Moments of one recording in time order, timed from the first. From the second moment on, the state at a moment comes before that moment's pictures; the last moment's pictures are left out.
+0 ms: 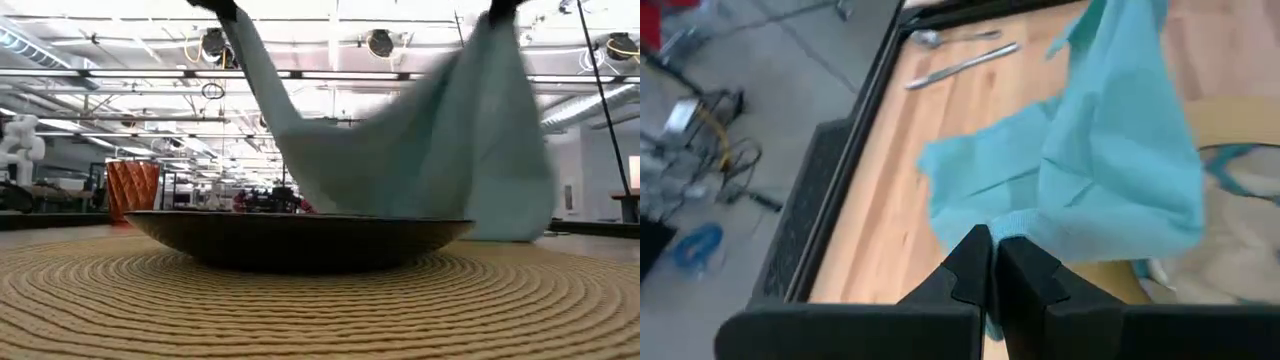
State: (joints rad) left arm -0.18 1.09 1.17 -0.67 -0.43 0.09; right arm 0.59 1.41 1.47 -1.27 0.66 1.02
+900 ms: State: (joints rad) left arm 0.11 1.21 0.96 -0.57 -0.40 0.07; right arm -0.25 1.21 0.94 -0.92 0.39 0.41
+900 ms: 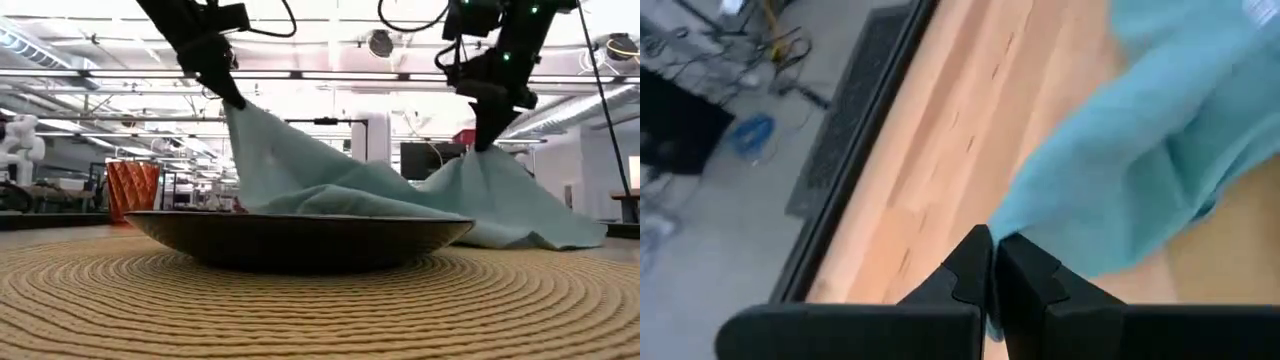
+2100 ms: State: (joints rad) left arm 0.11 1.21 0.96 -0.54 -0.37 0.09; right arm 0.13 1.23 0.64 -0.43 0.13 0.61
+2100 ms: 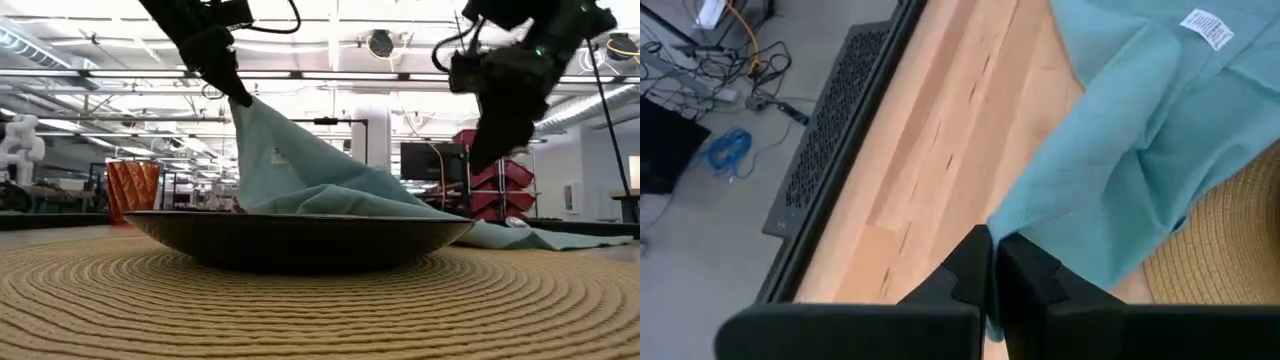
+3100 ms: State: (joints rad) left arm 0.11 1.21 0.96 -0.54 -0.32 0.07; right arm 0.19 1.44 0.62 -0.36 0.19 0.64
